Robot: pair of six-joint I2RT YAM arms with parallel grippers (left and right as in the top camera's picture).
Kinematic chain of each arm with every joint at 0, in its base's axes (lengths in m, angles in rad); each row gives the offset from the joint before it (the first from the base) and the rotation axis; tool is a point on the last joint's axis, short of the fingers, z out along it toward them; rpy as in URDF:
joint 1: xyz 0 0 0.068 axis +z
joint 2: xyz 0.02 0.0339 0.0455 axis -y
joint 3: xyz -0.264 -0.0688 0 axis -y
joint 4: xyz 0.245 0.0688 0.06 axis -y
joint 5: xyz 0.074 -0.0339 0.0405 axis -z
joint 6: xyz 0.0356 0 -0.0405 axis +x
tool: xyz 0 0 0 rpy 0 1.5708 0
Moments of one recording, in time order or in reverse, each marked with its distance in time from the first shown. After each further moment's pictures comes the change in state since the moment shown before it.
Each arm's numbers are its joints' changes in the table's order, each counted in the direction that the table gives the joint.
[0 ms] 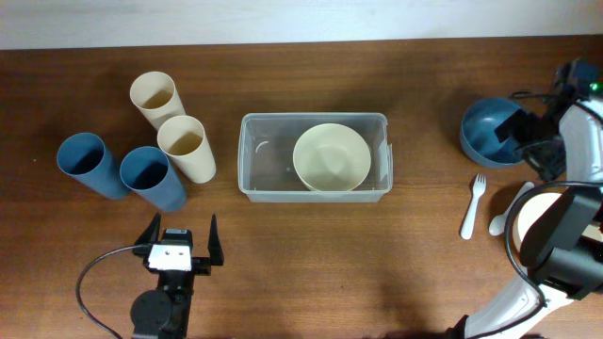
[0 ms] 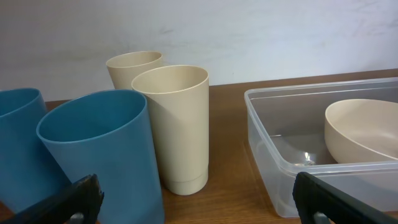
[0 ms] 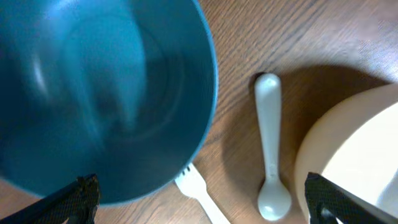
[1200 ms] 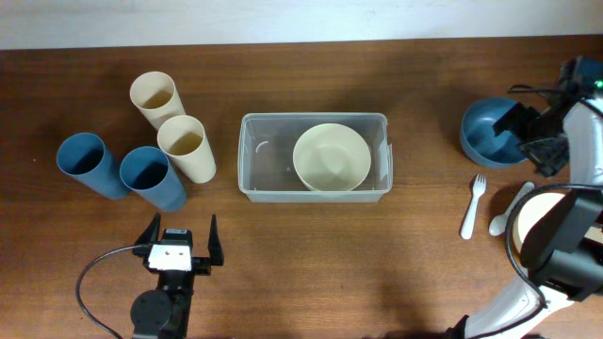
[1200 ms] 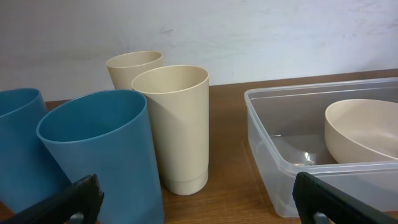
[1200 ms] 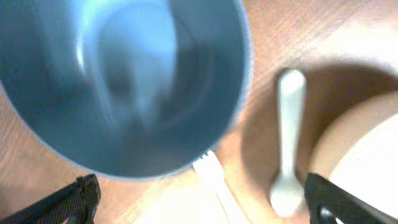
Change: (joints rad) left arm 0.000 0.000 0.000 0.000 0.000 0.000; right arm -0.016 0.009 0.072 -0.087 -0.091 -0.050
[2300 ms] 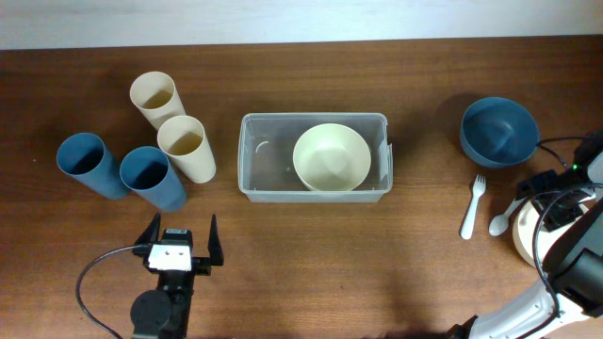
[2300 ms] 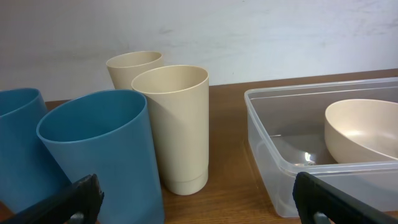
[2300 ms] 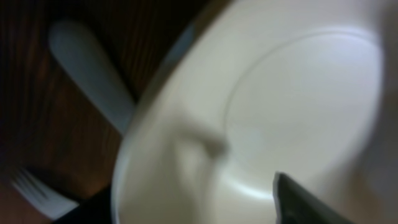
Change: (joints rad) left arm 0.000 0.000 0.000 0.000 0.000 0.000; right arm -0.228 0.010 -0.338 0.117 -0.016 0.066
